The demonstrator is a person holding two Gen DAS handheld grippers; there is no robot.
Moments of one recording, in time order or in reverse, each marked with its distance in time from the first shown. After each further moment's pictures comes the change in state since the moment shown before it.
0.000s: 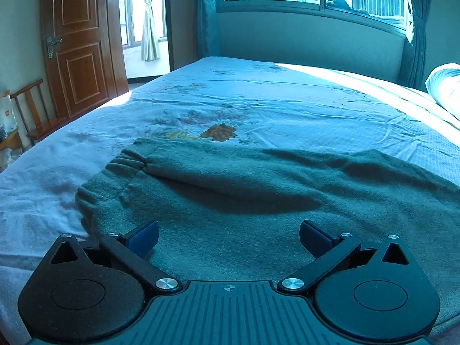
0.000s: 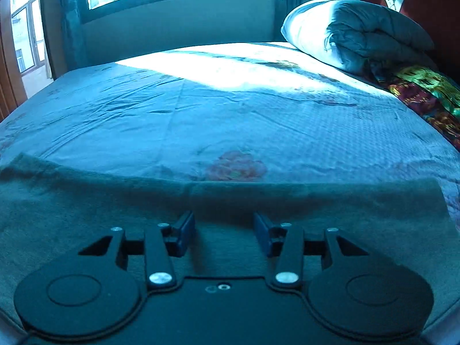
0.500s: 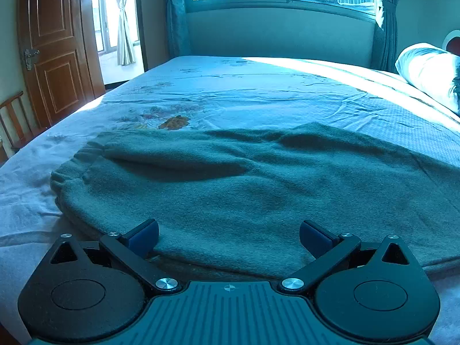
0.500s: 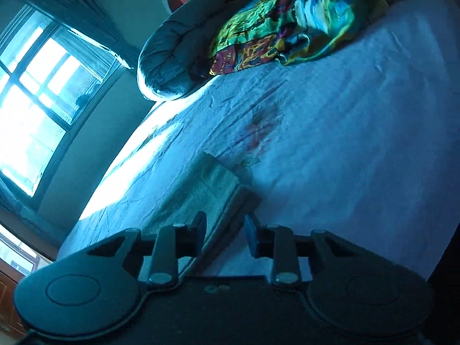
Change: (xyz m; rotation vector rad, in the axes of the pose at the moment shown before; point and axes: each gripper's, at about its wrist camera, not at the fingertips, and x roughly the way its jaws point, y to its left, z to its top) left arm -0.044 -0.054 -0.028 0.072 0.007 -0.072; right arm -0.110 -0.208 -0.097 0.897 -0.163 0.091
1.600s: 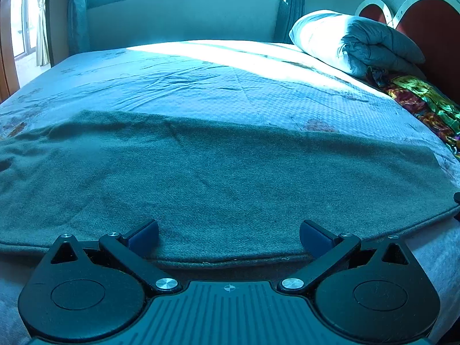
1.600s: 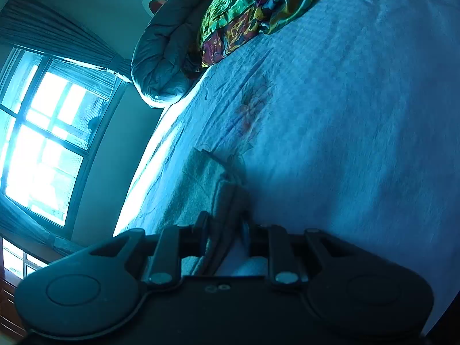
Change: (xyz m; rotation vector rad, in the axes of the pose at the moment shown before) left arm -0.060 -0.257 -0.023 0.118 0.071 -0.298; right arm 0.031 -0.026 -0.003 0.108 0.012 0.111
